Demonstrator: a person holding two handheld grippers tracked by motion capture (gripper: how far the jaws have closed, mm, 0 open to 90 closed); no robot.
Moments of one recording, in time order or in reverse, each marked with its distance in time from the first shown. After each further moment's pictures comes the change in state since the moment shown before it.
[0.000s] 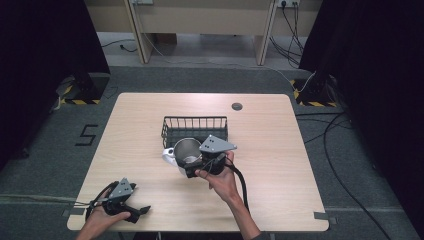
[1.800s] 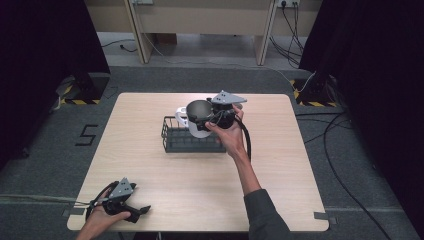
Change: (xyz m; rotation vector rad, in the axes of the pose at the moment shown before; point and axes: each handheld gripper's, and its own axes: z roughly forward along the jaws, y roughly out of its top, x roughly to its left) left arm 0.000 0.001 0.000 0.002 0.000 0.001; right arm -0.100 0.063 0.023 -0.004 -0.083 0.050
